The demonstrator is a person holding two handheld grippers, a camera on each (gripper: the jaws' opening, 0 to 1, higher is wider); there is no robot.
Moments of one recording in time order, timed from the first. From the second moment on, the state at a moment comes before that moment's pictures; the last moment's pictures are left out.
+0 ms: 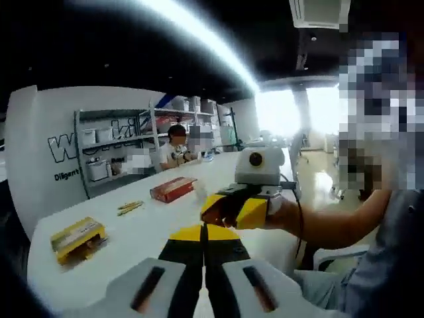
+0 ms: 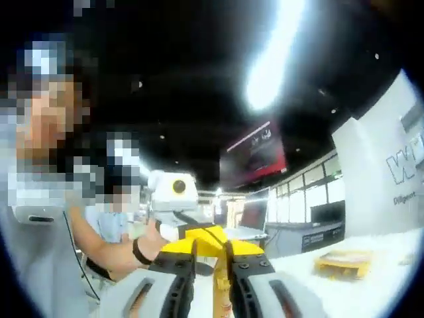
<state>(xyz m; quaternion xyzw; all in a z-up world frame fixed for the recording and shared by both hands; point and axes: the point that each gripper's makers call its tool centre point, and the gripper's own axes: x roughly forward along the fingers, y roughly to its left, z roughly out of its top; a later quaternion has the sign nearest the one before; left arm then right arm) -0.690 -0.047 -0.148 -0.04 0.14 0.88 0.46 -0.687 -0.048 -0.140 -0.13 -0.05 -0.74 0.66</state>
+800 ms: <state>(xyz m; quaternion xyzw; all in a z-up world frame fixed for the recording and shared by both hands) -0.688 -0.043 -0.161 -0.11 0.27 0.85 0.43 -0.706 -0.054 -0.170 -0.02 0.12 -0.80 0.59</state>
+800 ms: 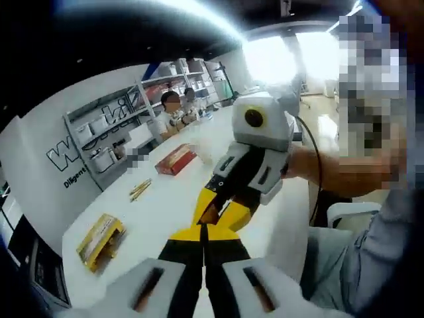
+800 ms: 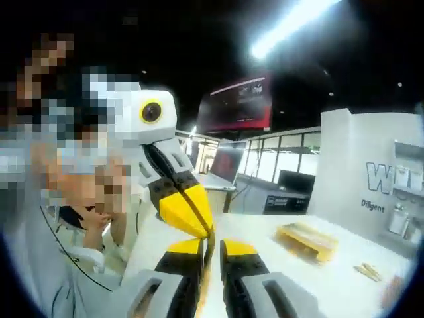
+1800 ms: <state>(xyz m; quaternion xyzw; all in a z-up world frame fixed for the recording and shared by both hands) -0.685 -0.048 -0.188 -0.26 0.45 0.71 0.48 -0.700 -0.064 -0.193 0.03 0.24 -0.77 0.59</state>
